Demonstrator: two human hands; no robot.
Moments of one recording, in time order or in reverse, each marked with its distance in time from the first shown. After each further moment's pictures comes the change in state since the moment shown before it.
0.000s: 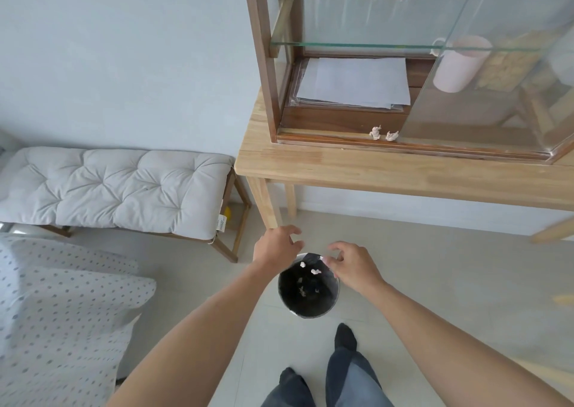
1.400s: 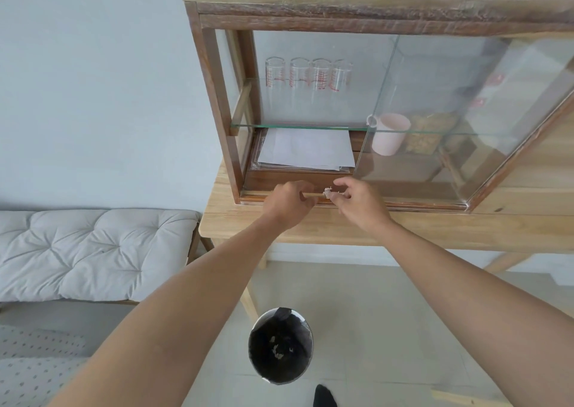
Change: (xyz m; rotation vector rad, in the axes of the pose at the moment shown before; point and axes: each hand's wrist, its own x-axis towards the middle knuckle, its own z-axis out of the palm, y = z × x) left_hand 0.096 0.186 -0.109 -0.091 0.190 0.420; right_hand 0.051 -0.109 -0.222 0.006 0.438 -0.211
